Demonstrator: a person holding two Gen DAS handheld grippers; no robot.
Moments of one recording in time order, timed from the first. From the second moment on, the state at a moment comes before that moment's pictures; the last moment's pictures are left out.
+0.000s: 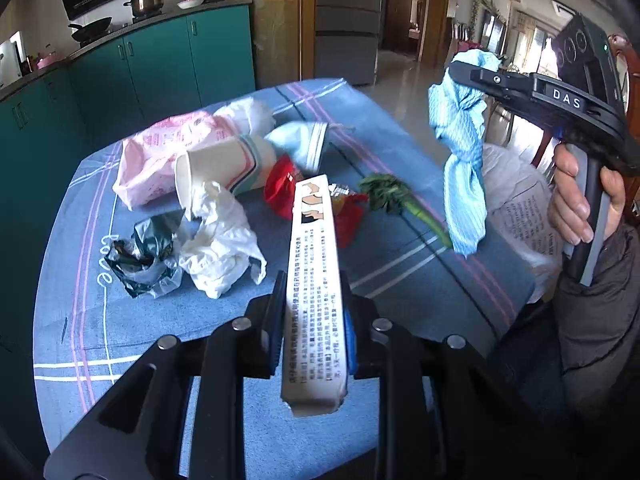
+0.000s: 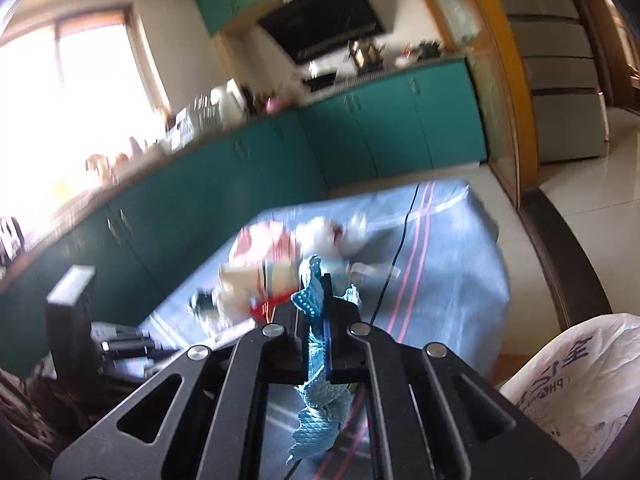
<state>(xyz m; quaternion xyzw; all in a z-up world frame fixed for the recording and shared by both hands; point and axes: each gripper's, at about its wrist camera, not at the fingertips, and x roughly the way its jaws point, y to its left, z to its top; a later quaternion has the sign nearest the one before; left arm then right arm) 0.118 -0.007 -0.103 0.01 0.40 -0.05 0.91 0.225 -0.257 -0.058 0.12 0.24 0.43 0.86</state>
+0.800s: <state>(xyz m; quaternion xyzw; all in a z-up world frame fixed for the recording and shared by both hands) 0.212 -0.192 -0.088 0.03 0.39 -0.27 0.88 0.211 -0.425 -0.124 0.23 0.31 -0.09 0.92</state>
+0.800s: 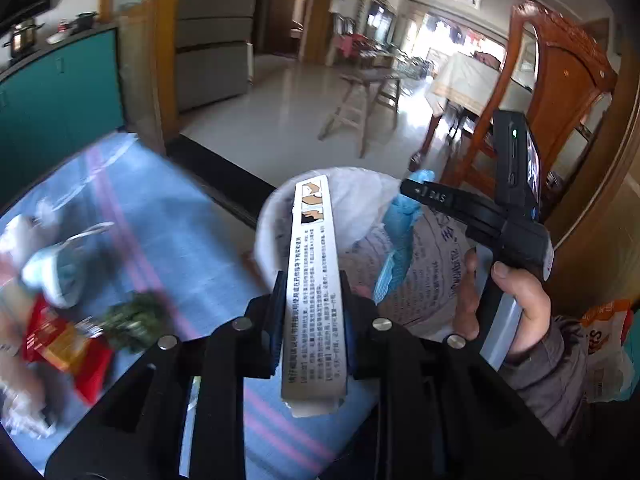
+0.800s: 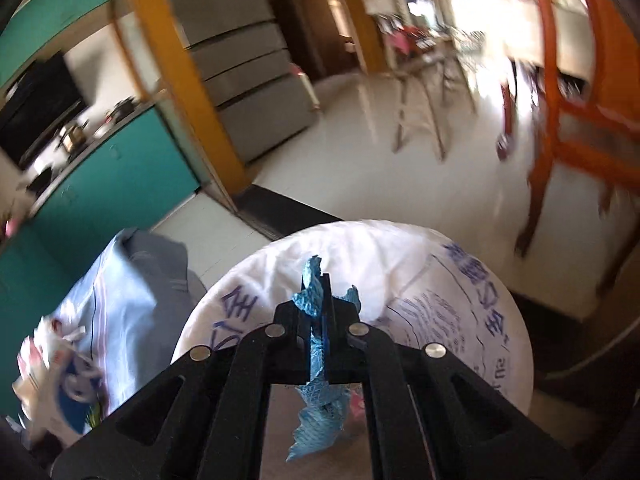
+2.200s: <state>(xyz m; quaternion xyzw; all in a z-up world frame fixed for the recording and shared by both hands) 0.136 0.087 -0.099 -0.07 0.38 0.14 0.91 0.229 -0.148 -0.128 -0.07 0.44 0.27 0.85</state>
